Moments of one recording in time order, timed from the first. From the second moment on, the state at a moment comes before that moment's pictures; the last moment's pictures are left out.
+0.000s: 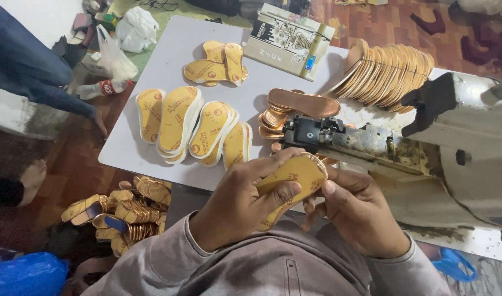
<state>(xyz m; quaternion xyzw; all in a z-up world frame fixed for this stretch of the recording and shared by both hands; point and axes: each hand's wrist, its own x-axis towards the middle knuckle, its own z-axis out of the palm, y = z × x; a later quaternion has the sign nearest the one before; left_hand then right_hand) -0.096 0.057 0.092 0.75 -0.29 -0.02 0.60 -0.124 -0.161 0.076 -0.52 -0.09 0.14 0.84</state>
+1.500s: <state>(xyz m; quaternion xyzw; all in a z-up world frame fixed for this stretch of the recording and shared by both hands) -0.163 -0.170 0.058 0.56 -0.29 -0.45 0.63 -0.277 -0.514 -0.029 -0.86 0.50 -0.07 0.09</state>
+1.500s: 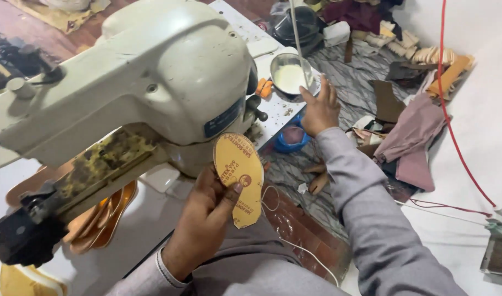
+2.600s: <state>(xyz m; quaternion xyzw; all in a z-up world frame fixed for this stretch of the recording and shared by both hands) -0.163 -0.177 0.066 0.48 -0.23 -0.49 0.69 -0.326 -0.468 0.011 -0.50 0.41 -0.32 0.70</state>
